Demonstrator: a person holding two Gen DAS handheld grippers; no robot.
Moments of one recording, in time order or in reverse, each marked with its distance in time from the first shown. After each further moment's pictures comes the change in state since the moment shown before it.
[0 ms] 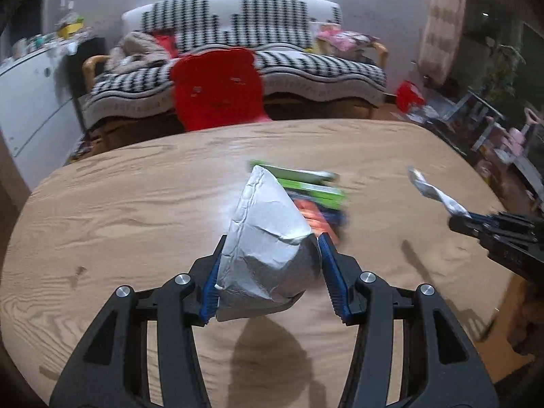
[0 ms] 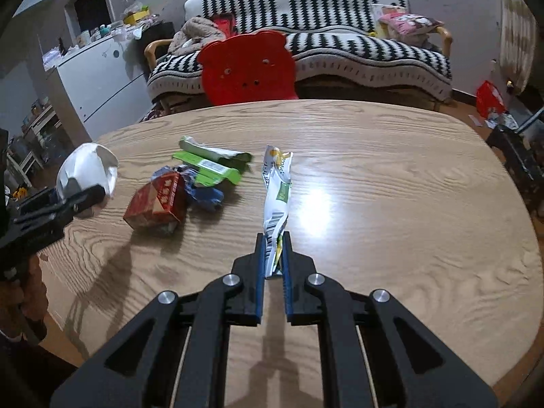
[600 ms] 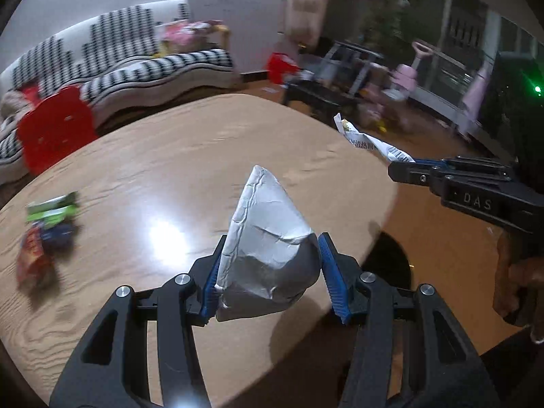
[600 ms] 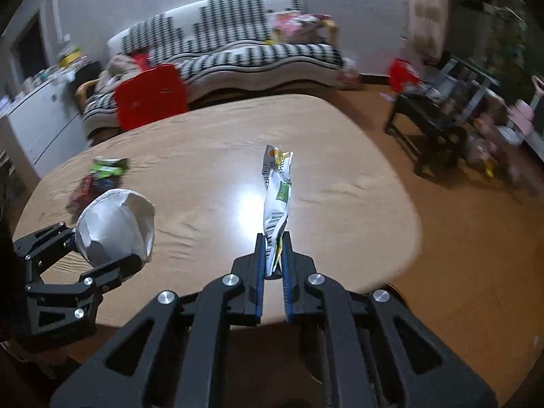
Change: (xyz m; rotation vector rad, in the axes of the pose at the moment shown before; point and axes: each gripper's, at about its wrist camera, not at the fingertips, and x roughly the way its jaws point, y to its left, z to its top) left arm -0.014 -0.284 -0.056 0.329 0.026 -0.379; right arm -0.159 -0.191 -0.114 0.229 -0.060 -0.256
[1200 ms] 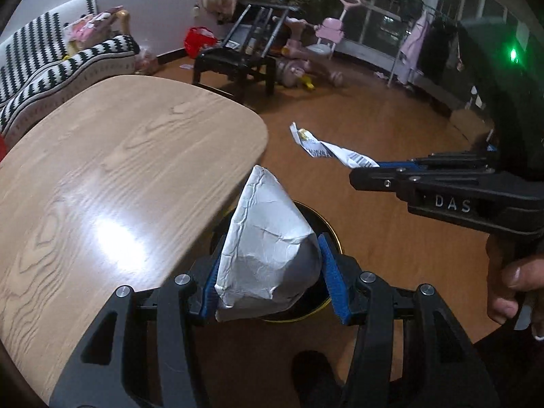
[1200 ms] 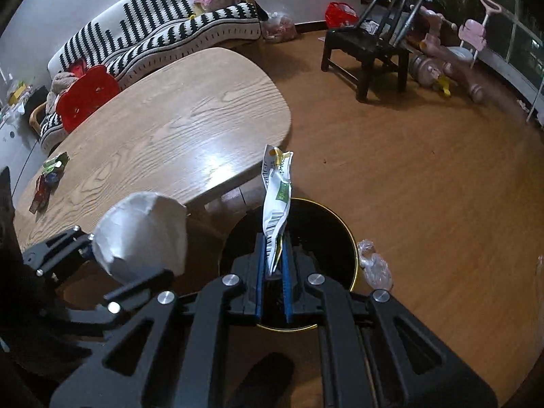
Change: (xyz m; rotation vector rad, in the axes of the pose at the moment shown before) left arm 0.086 -0.144 -0.011 0.174 0.129 -0.218; right arm -0.009 -0.130 -0.089 0.210 0.155 -0.069
